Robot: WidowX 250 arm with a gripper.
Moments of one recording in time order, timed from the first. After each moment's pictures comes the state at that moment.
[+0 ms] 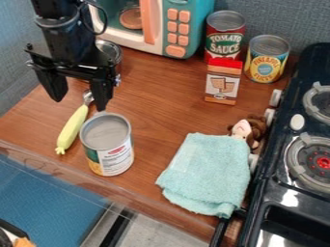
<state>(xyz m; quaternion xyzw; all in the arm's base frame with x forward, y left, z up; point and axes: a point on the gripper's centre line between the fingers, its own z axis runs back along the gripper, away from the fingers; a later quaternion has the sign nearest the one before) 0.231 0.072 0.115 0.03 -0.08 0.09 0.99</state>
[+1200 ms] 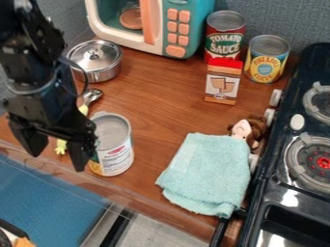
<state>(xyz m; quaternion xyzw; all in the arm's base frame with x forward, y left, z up) 0.169 0.057 0.087 0.03 -0.06 0.06 1.00</state>
